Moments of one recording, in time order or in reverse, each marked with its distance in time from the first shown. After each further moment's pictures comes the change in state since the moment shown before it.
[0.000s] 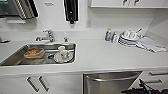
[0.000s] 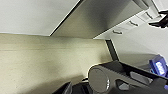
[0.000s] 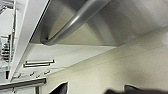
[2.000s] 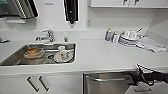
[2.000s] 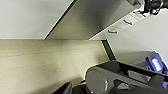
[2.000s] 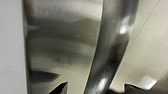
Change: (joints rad) left arm 0.000 0.036 -0.018 0.070 -0.010 0.001; right arm 0.171 0.203 -0.527 0.039 -0.176 0.720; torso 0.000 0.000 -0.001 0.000
